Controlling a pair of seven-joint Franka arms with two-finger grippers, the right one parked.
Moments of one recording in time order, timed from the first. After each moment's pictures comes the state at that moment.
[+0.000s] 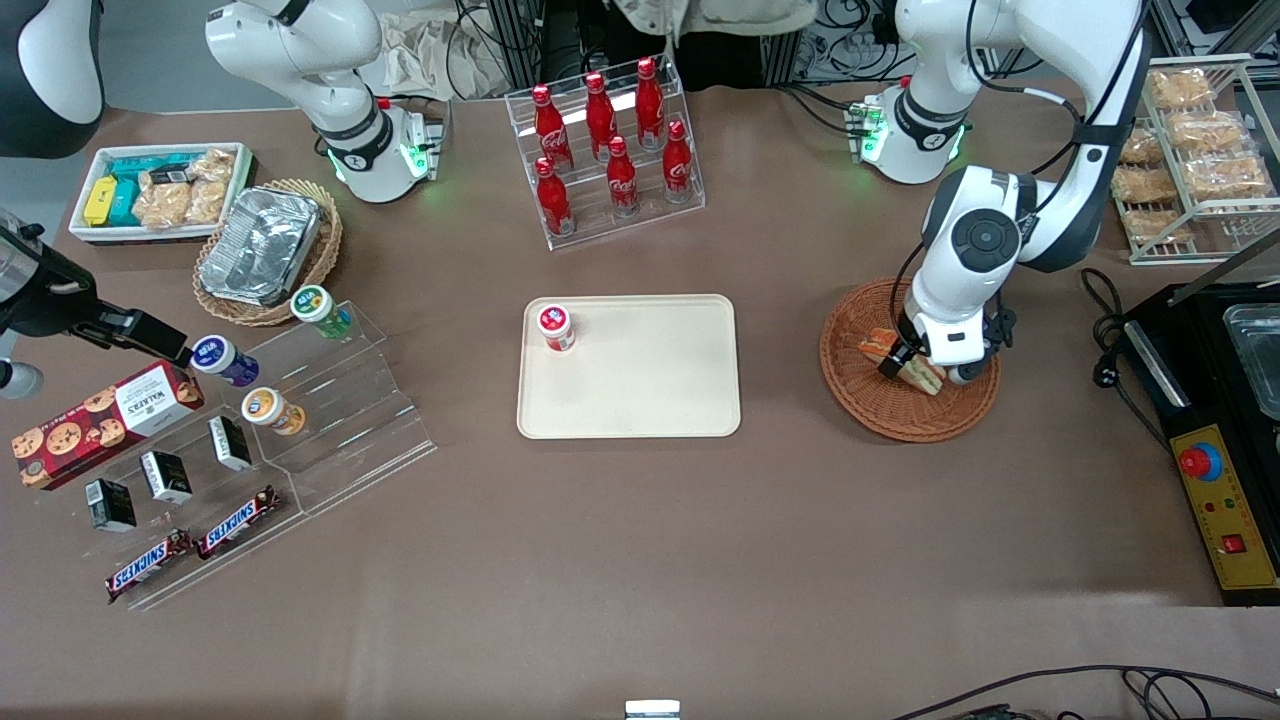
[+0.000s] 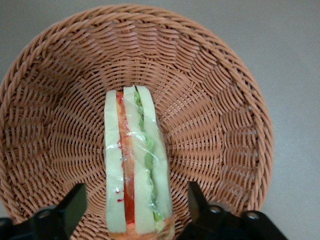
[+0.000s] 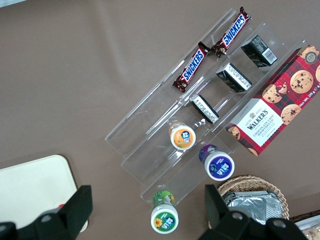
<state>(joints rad) -0.05 0.10 -0.22 -2.42 0.16 2.46 -1.25</state>
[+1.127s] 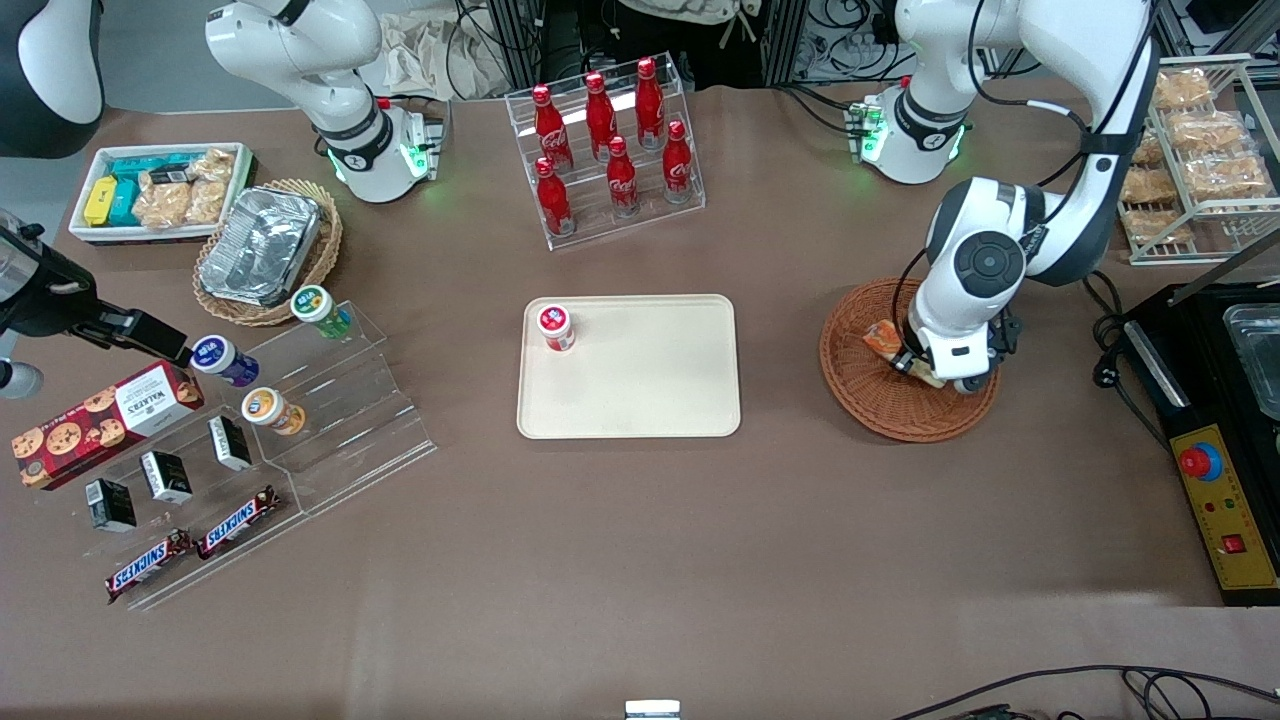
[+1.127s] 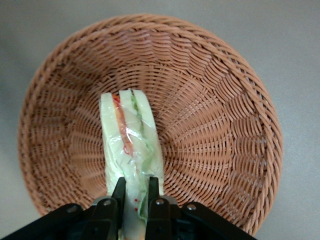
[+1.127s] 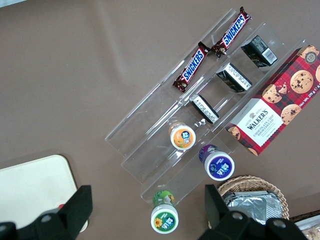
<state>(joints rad) -0.05 0.13 -0.22 -2.30 0.16 2.25 -1.26</state>
